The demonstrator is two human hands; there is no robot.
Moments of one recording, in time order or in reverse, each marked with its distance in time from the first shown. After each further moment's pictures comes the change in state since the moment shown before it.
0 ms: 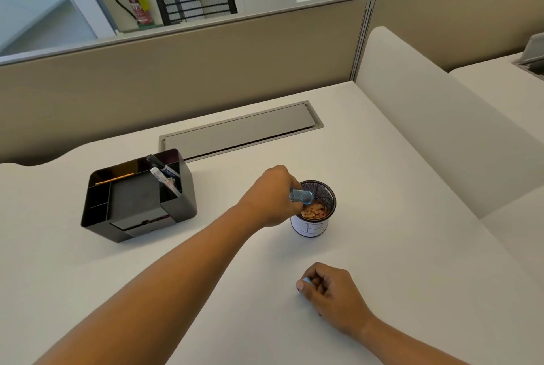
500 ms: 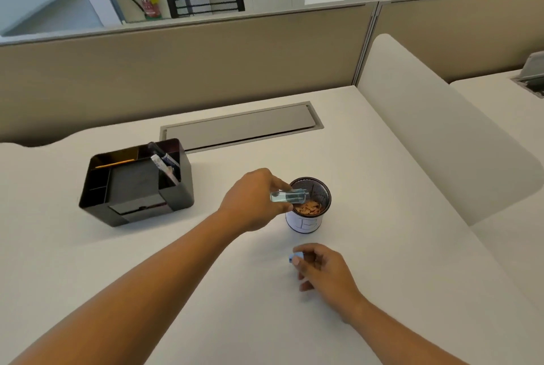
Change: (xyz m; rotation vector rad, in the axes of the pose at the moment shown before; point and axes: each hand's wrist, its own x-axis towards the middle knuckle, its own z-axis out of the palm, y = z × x) left_hand -0.030 -0.011 0.000 -0.036 0.112 -0.110; right_hand 0.009 -0.030 -0.012 0.300 0.009 0.222
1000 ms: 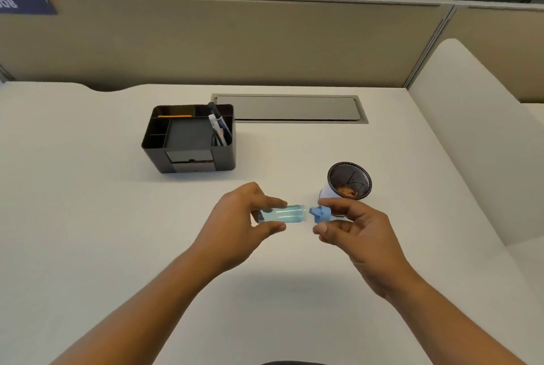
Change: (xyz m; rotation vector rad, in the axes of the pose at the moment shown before) left_hand -0.147 -0.039 -0.020 -0.209 0.219 -0.079; right_hand -0.045 -0.093 0.024 0.050 -0.166 -0.227
